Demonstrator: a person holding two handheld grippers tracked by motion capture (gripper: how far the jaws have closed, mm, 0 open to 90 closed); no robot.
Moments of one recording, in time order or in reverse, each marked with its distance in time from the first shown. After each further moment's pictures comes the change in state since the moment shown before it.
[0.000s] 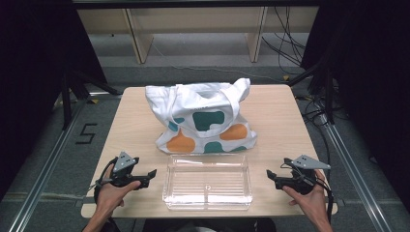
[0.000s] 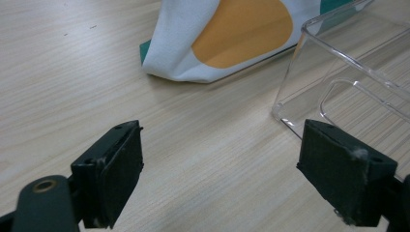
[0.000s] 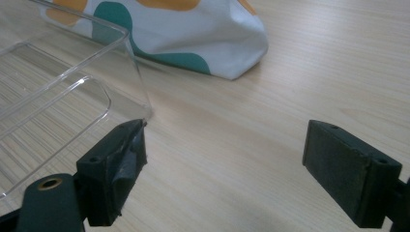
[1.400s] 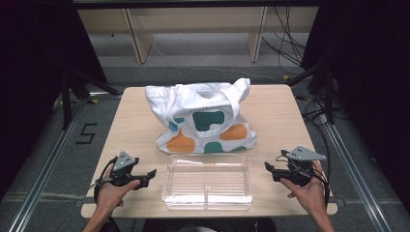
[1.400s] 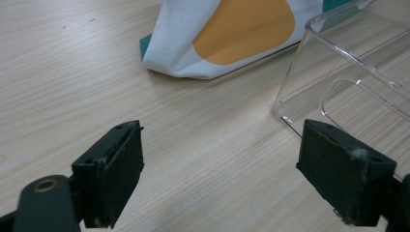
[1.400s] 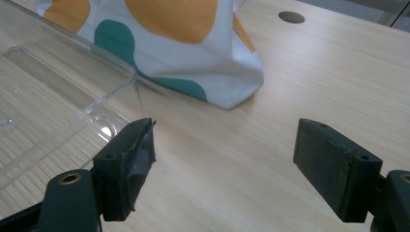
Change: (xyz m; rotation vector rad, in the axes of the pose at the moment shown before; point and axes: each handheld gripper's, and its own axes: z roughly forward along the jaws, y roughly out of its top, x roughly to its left) left arm 0.002 0.001 0.000 0.014 -0.011 -0.017; right arm 0.008 0.035 -0.002 0.009 -0.043 -0.095
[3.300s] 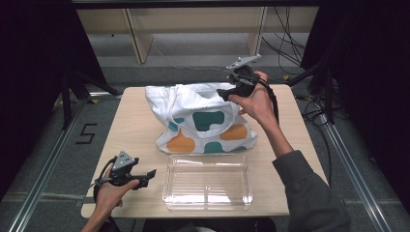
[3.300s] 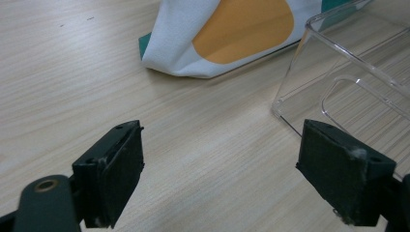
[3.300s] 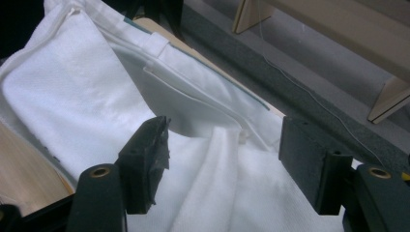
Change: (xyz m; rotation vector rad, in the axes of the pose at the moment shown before) left arm 0.001 0.000 0.000 0.003 -0.006 -0.023; right arm 0.030 0.258 0.088 0.066 0.057 -0.162
